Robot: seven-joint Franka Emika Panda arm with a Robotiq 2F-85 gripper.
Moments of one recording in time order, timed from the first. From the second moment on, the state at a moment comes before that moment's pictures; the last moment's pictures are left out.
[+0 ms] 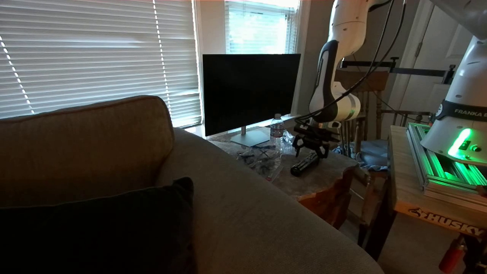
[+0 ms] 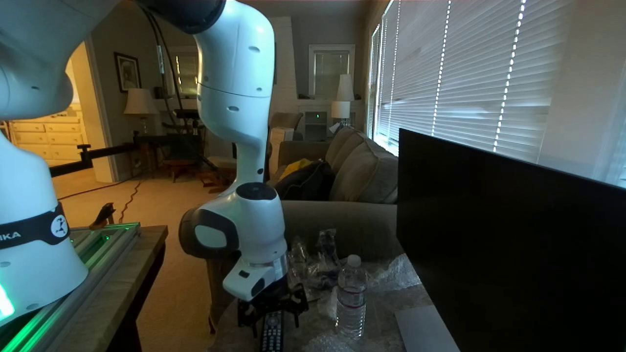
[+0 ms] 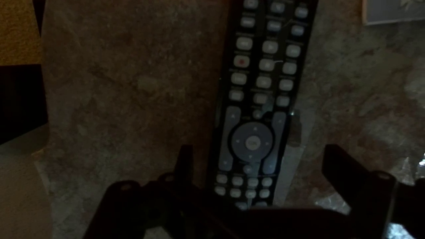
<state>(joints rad) -0.28 0.89 0.26 -2.45 0.45 3.45 1.04</state>
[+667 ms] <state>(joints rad) -0.21 0.89 0.21 -2.44 0.46 3.45 1.10</state>
